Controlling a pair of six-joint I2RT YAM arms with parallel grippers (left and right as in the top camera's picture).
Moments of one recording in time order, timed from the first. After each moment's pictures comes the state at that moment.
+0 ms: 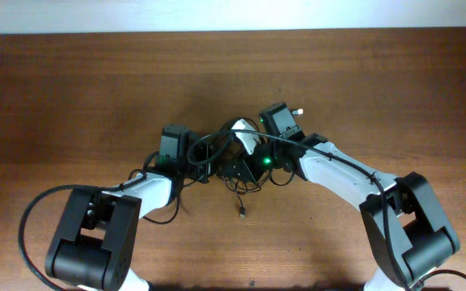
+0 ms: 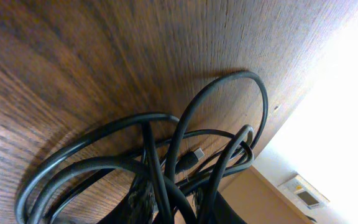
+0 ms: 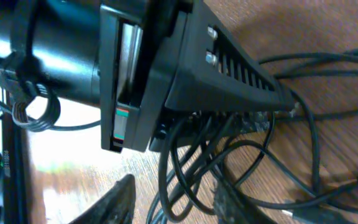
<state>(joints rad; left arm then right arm) -0.25 1.75 0.67 0.27 0.41 -1.68 0.53 1.84 1.09 -0.23 -0.70 -0.09</state>
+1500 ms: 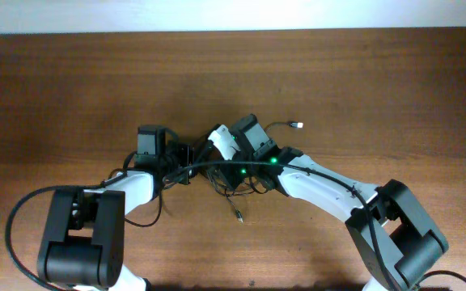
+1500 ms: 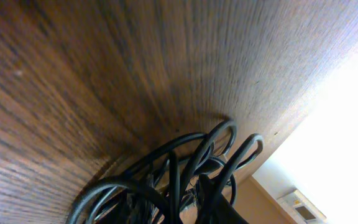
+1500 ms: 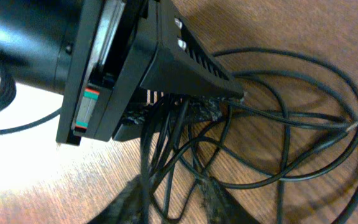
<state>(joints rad) -0.10 1.75 0.67 0.16 0.50 -1.57 0.69 1.85 1.10 -0.14 -0.37 0.00</state>
